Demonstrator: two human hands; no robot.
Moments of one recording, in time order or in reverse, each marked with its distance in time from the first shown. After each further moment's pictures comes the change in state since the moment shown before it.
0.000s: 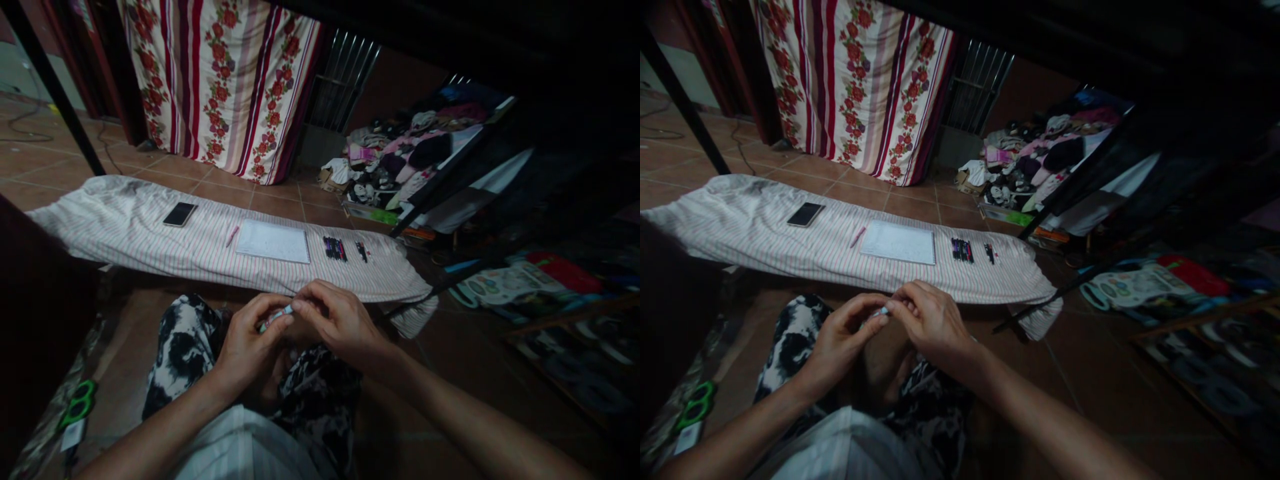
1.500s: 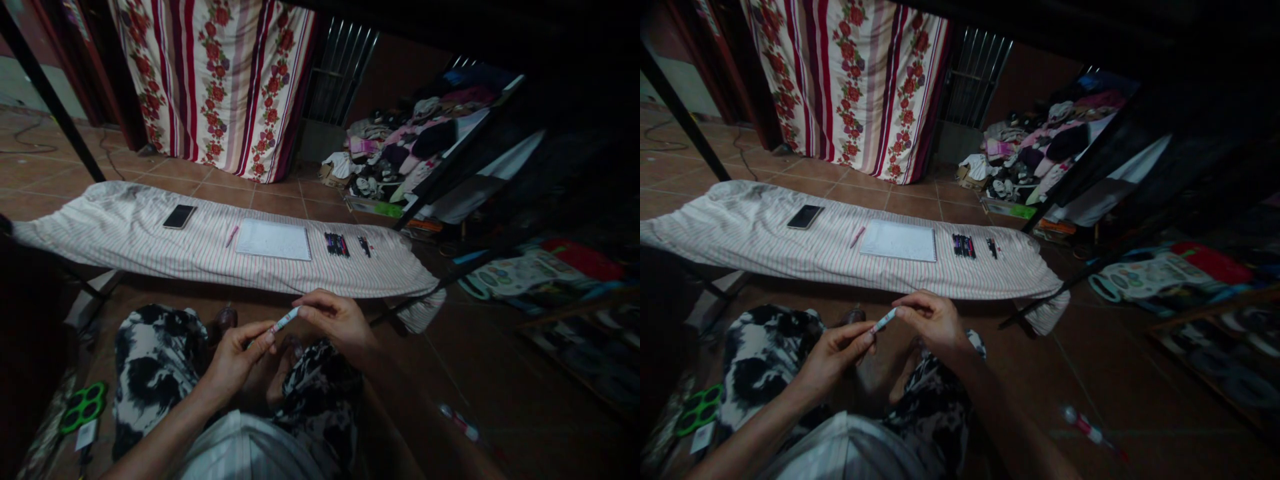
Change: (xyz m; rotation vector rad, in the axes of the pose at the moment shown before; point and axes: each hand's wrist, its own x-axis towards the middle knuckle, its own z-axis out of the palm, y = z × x) left_hand -0.022 -0.033 -0.009 -0.123 -0.110 -0.357; right_hand -0.013 0.036 0.028 0.672 0.071 0.282
